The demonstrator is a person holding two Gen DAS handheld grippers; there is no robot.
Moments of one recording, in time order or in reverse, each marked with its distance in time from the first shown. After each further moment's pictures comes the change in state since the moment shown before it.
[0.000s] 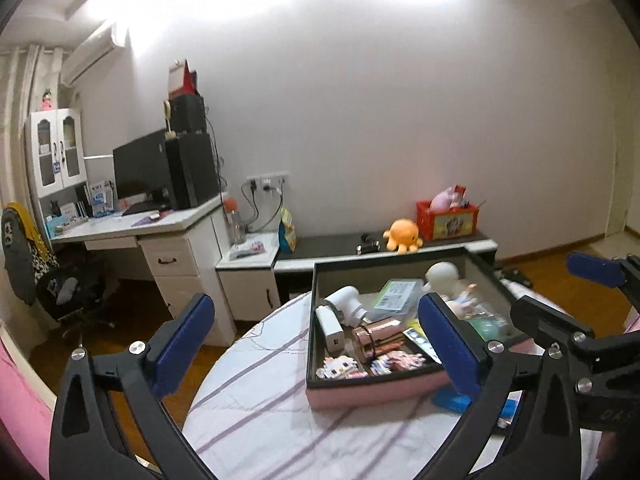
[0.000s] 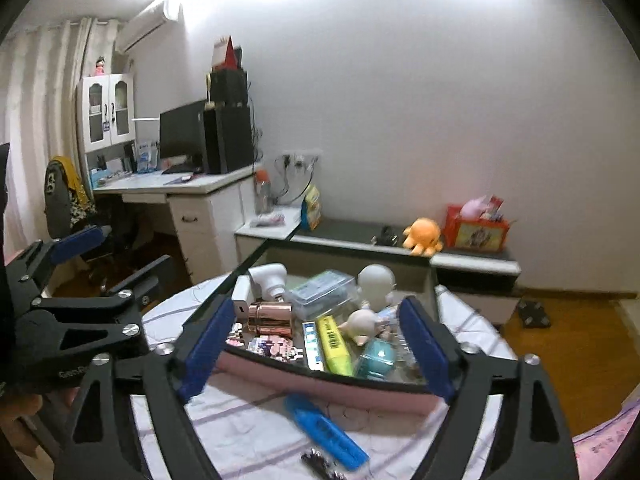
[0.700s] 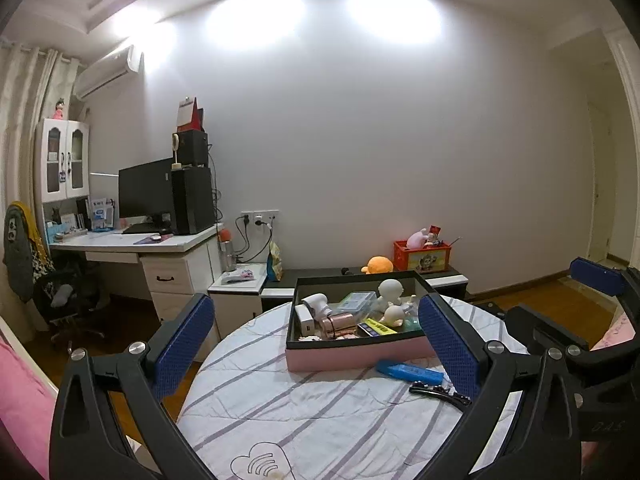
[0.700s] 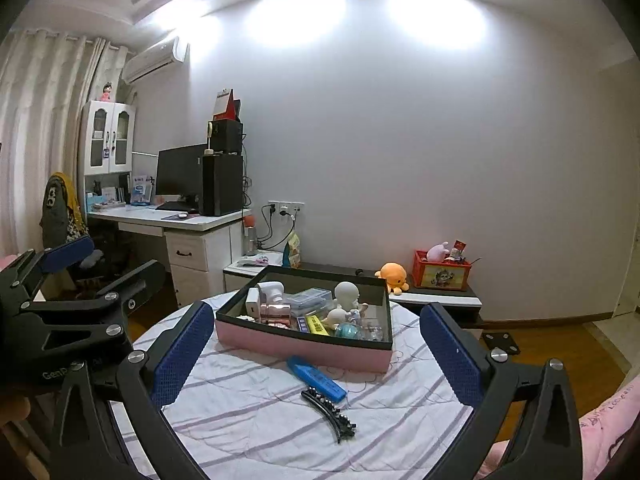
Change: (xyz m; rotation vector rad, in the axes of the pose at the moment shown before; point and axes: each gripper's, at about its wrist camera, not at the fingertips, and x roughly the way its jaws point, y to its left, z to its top) left arm -0.132 -0.012 -0.027 -0.039 -0.137 -0.047; right arm -0.138 0.027 -0.038 -0.022 -0.180 -0.084
